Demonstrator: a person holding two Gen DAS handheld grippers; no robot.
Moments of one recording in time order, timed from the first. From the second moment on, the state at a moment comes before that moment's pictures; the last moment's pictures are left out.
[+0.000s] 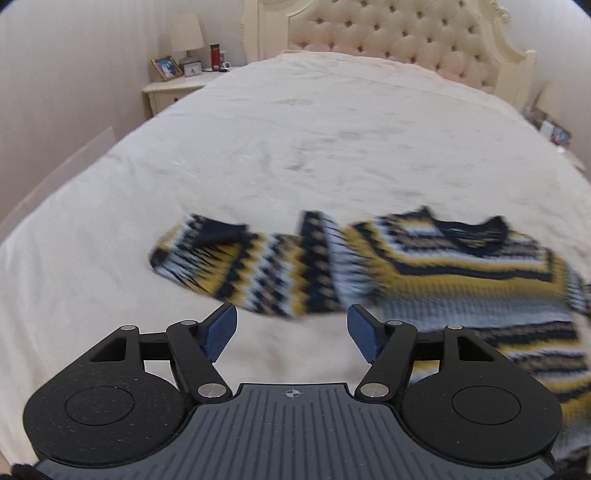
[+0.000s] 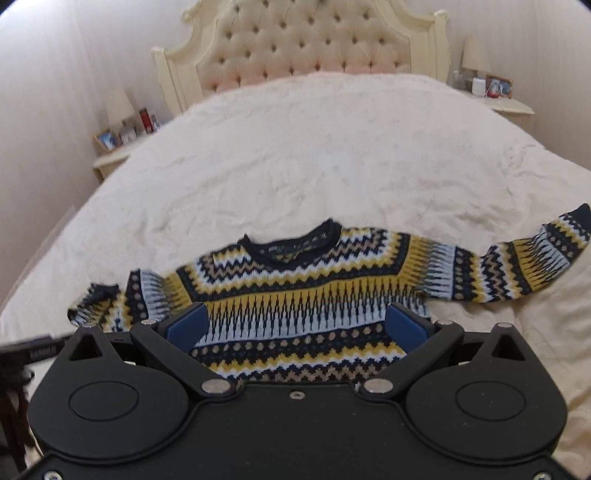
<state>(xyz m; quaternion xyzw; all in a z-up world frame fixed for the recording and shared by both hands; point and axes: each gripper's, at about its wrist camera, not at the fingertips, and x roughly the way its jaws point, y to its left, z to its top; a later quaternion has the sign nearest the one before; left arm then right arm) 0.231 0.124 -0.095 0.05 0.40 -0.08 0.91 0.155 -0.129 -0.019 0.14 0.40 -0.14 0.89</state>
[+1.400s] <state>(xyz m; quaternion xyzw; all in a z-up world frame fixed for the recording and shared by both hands) 0.386 0.267 -0.090 -0.21 0.38 -0.03 0.90 0.233 -0.095 -0.063 0.16 0.50 -0.08 0.85</state>
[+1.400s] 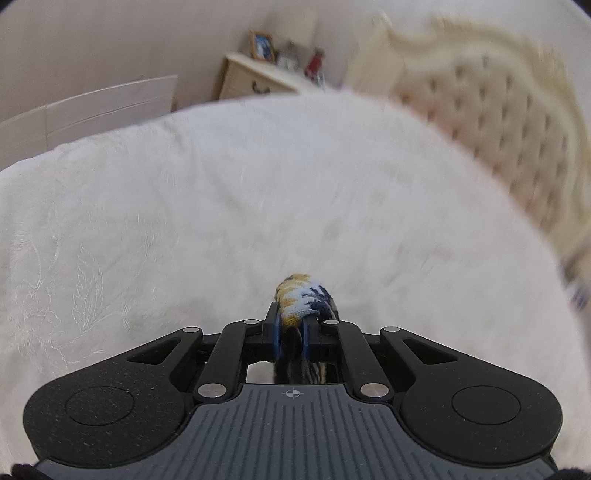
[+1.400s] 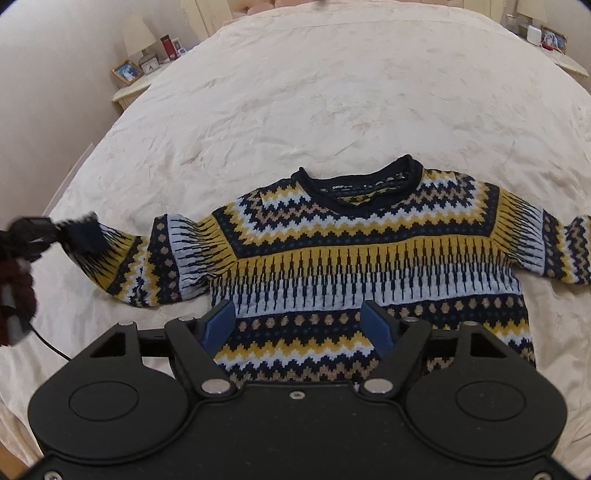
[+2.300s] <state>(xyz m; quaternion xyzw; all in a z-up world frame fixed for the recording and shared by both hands) 0.331 -0.043 -0.030 -0.17 0.32 -0.21 0.91 0.137 -0.241 -0.084 0.23 0.49 -0.07 0.84</state>
